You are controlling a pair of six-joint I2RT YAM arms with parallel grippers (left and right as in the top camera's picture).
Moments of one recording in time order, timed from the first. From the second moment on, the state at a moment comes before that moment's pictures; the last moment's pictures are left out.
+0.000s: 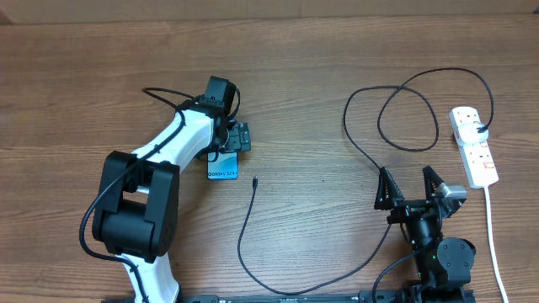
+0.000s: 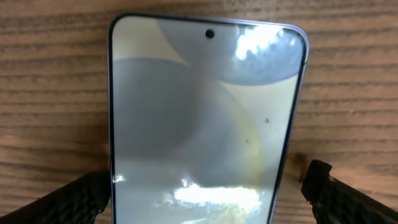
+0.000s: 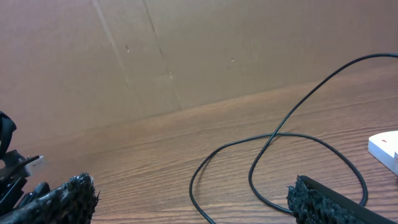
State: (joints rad) left arm -0.28 1.97 1.27 -0.68 -0.04 -0.40; right arm 0.02 0.01 0.02 -0.03 -0.09 0.28
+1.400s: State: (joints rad) left arm -0.27 1.97 1.27 -0.73 -0.01 -0.36; right arm 0.02 0.01 0.02 0.02 -0.24 0.34
